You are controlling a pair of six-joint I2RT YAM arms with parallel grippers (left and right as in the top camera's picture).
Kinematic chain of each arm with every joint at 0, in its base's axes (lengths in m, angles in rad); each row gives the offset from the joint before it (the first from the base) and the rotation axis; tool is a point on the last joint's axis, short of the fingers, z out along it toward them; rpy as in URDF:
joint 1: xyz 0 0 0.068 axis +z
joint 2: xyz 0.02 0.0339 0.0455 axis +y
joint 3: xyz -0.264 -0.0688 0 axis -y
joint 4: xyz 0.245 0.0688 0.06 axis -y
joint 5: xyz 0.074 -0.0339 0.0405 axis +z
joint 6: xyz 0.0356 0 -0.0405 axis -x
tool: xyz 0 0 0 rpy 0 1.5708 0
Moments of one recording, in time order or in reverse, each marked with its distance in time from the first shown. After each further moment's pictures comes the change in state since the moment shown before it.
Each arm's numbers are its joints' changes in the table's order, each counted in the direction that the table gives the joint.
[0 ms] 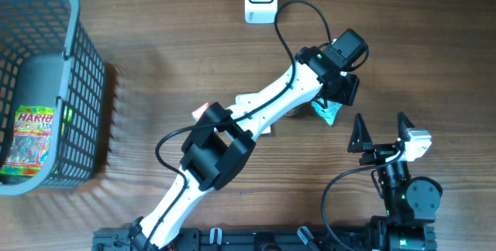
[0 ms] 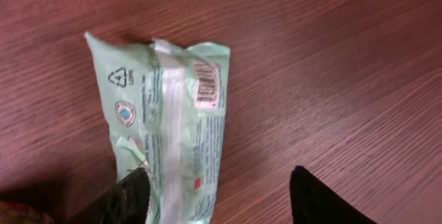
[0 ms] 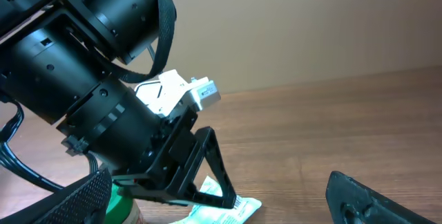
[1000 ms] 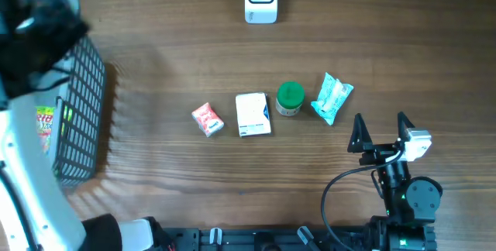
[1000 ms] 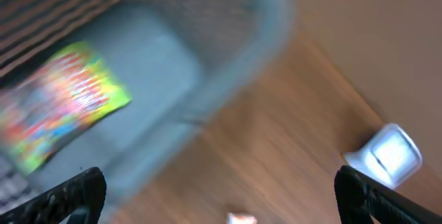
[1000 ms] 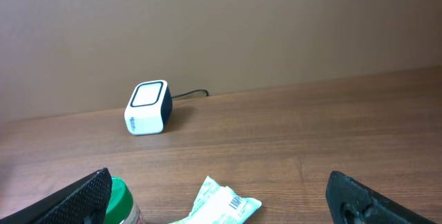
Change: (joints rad) left arm 1.154 -0.835 -0.005 -0.631 0.315 0.084; right arm 0.000 0.000 0.000 0.000 0.000 0.000
